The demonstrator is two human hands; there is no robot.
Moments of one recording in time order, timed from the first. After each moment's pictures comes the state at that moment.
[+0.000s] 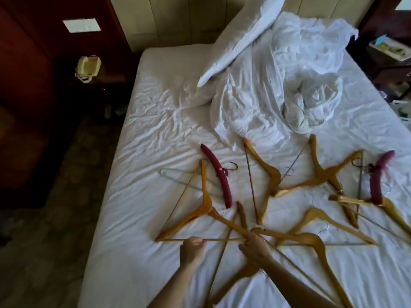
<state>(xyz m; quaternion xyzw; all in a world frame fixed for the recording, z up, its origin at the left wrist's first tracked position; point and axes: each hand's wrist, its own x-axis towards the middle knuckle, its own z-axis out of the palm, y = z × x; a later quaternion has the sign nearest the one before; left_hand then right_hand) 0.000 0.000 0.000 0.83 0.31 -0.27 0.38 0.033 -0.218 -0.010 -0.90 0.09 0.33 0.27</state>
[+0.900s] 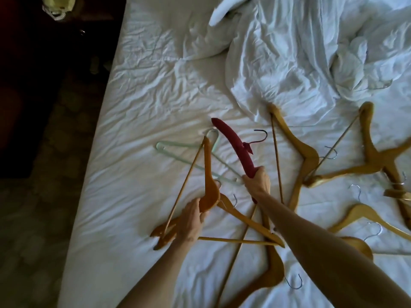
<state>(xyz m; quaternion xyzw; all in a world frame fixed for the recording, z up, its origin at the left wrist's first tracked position) 0.079 0.054 -0.157 0.92 0.14 -0.11 0.34 0.223 -0.149 -0.137 -0.88 0.23 0.19 0.37</state>
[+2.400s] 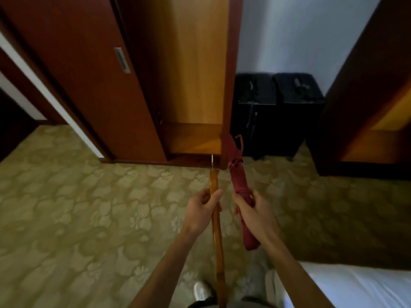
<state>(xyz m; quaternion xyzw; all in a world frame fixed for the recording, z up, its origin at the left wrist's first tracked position) -0.718 0.347 0.255 0.41 0.63 0.46 0.46 -0.559 0.361 0.294 -0.60 -0.52 0.52 0.31</state>
